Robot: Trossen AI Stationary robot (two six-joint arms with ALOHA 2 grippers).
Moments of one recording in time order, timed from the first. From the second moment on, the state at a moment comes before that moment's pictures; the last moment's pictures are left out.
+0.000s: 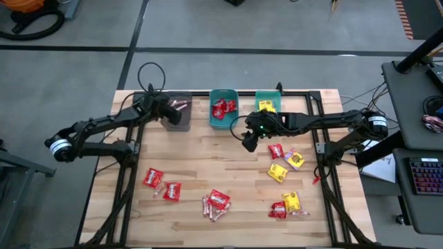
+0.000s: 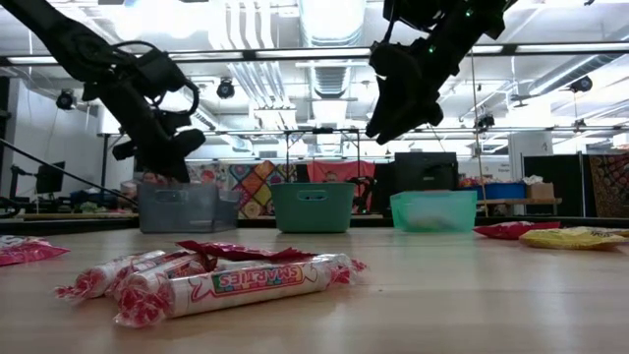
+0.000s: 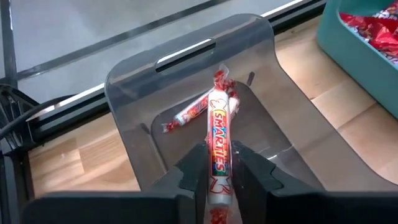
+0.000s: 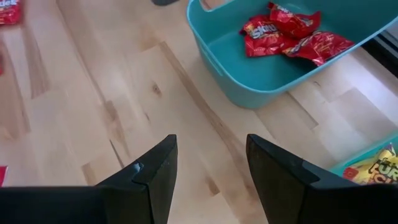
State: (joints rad) left arm 0.77 1.11 0.51 -0.15 -0.25 -0.19; right arm -0.16 1.45 1.00 -0.37 0.16 0.33
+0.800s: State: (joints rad) left arm 0.71 1.00 0.51 -0.16 -0.06 -0.25; right arm -0.16 1.45 0.93 -0.26 0.16 0.30
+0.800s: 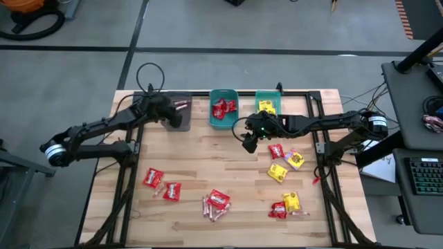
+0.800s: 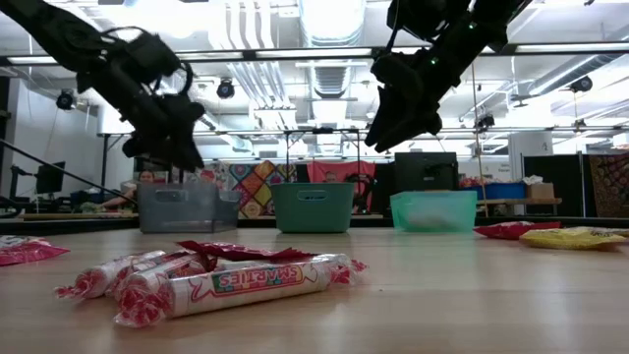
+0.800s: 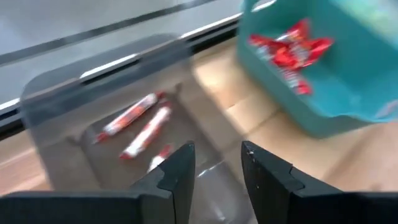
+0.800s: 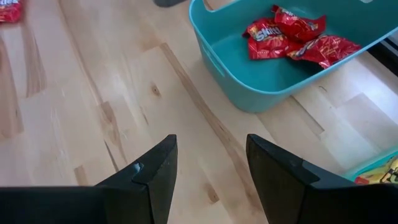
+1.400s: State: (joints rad) left arm 0.18 0.81 0.51 -0.22 0.21 -0.49; right arm -0.16 1.45 0.93 -0.25 0.16 0.33
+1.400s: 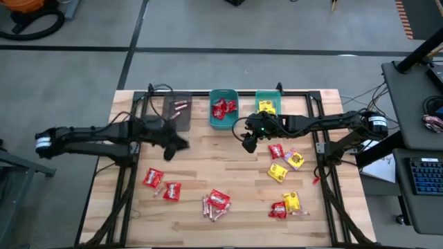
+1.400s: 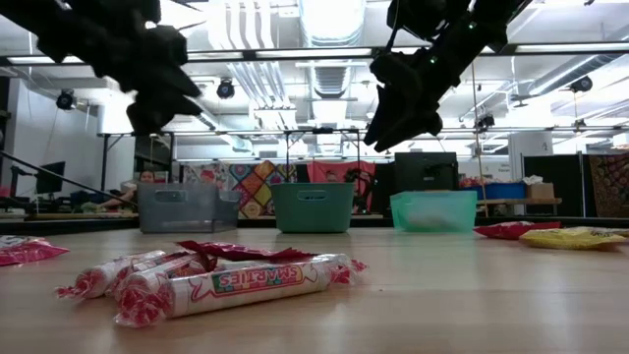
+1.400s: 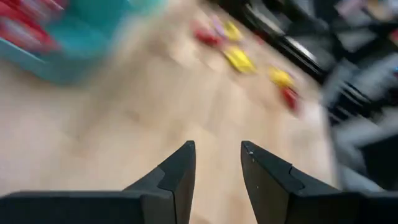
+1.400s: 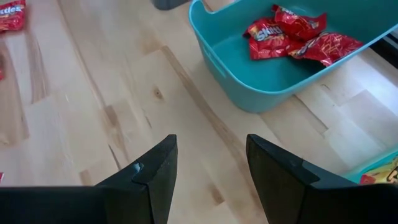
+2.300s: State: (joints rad) left arm -0.24 1.08 0.51 -0.87 0.08 -1.24; right arm -0.13 1.45 0.93 -0.24 0.16 0.35
